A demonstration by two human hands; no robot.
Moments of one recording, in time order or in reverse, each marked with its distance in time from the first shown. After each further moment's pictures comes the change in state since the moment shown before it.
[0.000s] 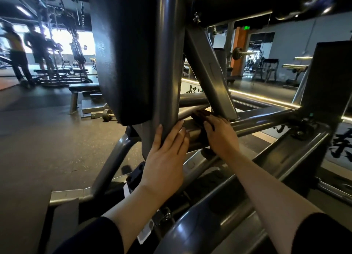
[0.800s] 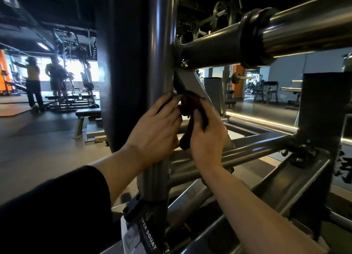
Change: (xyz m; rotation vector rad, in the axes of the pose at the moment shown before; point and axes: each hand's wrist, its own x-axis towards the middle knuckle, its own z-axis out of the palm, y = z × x) left_hand 0.101 -0.057 -0.077 0.359 0.179 0.163; right_hand 0.007 -0.095 -0.028 0.482 0.580 -0.255
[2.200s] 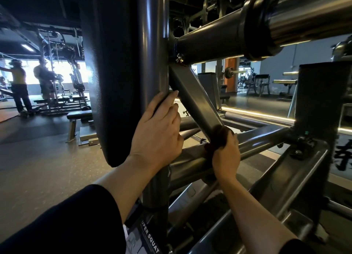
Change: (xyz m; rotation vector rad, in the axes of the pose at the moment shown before) left_hand 0.006 0.015 0.012 -0.053 0.008 -0.161; right_hand -0.010 0.127 -0.012 -0.284 -0.077 0.473
